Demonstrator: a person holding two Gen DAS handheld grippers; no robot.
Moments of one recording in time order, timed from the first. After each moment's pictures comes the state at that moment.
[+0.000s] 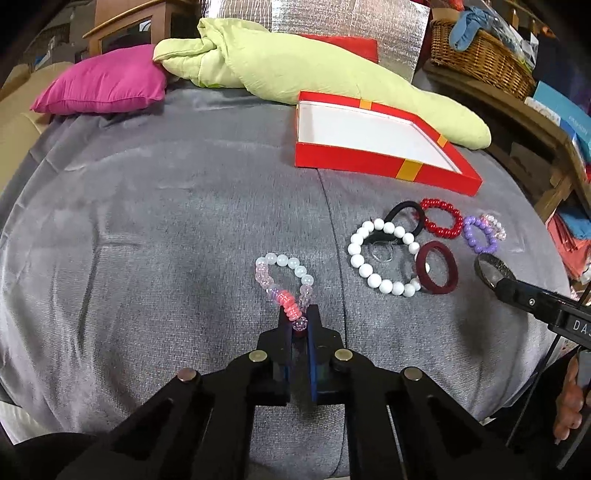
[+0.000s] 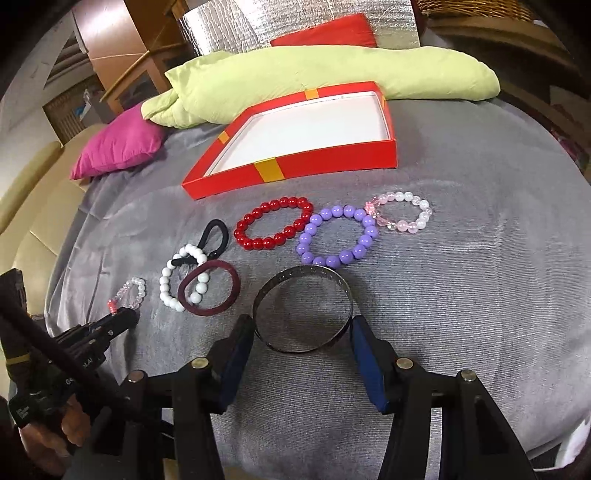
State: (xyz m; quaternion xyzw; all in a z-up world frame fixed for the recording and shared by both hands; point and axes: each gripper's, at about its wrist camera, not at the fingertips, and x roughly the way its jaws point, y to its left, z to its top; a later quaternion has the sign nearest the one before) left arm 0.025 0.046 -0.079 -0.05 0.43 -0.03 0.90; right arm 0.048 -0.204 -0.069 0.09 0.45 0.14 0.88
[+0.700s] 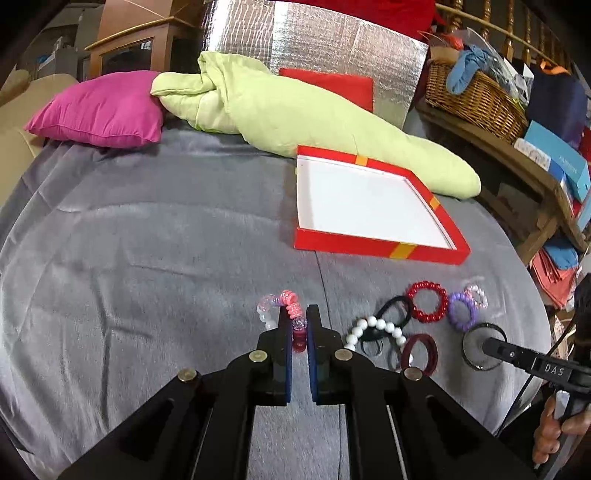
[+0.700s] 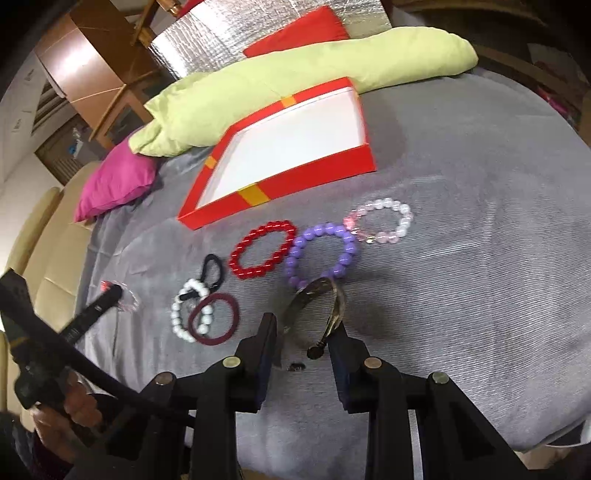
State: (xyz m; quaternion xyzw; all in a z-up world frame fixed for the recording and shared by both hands) left arm 0.061 0.067 -0.032 -0.08 0.37 -0.05 0.92; right arm 0.062 -0.230 -0.062 0.17 0.46 0.13 0.86
